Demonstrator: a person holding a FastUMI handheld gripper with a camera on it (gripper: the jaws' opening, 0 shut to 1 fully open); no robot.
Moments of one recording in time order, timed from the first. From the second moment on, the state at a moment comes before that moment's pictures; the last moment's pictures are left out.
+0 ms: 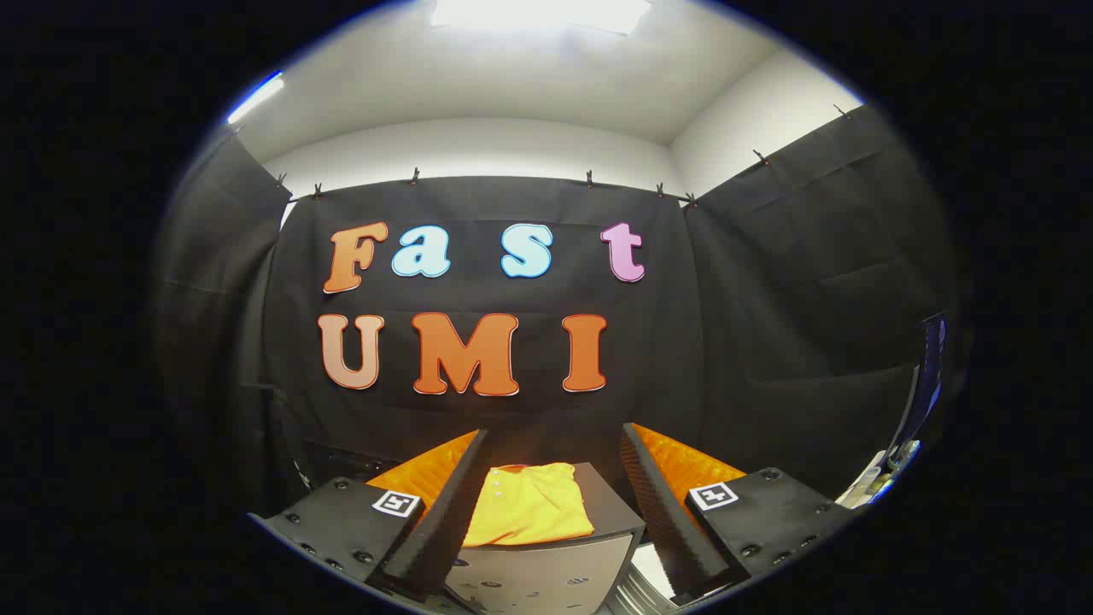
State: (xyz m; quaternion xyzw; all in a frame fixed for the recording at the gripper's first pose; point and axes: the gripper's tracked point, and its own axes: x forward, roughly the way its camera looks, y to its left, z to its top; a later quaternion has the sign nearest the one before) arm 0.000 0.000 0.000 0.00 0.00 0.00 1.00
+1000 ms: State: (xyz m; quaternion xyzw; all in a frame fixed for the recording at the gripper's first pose) arm 0.007 0.031 -0.007 0.00 0.02 0.00 1.00
